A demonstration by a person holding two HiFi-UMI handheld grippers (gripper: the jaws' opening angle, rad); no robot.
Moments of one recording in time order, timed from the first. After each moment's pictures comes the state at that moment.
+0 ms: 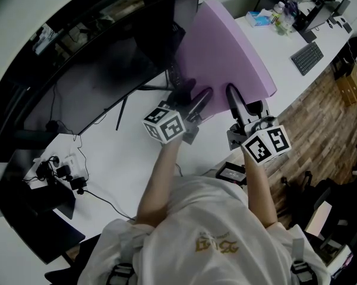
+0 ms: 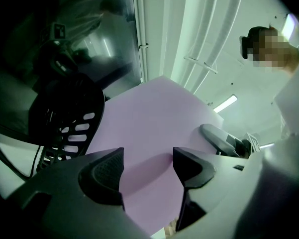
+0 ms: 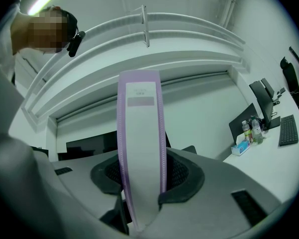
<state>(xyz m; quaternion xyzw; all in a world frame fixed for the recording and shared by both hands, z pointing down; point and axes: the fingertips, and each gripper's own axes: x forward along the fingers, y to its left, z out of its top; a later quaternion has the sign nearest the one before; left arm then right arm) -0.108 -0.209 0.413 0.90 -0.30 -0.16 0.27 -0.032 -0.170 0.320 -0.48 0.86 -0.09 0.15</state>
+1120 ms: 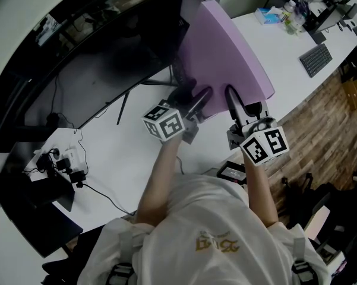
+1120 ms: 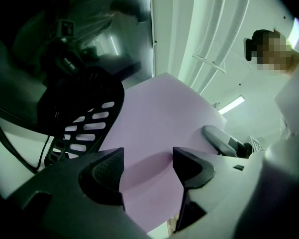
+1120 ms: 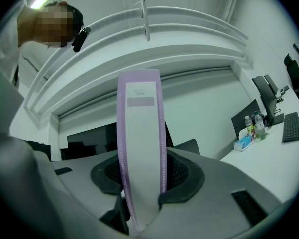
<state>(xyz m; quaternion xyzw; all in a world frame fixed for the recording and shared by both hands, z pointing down) -0.115 -0.218 0.440 0.89 -0.31 -0.15 0.30 -0.040 -0.182 0.345 -0.47 0.87 -0.09 0.13</state>
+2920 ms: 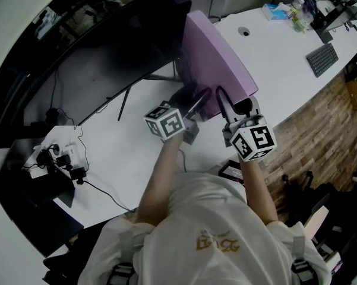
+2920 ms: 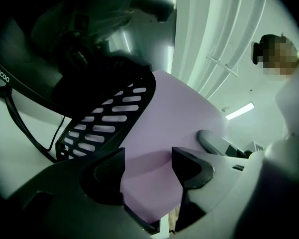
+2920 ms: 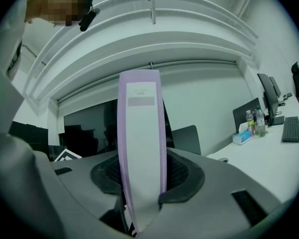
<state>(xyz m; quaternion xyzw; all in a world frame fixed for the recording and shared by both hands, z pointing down) -0.131 -0.222 0.487 0.86 -0.33 -0.14 0.36 -0.072 -0.200 0.405 -0.47 0.88 -0.09 0.04</state>
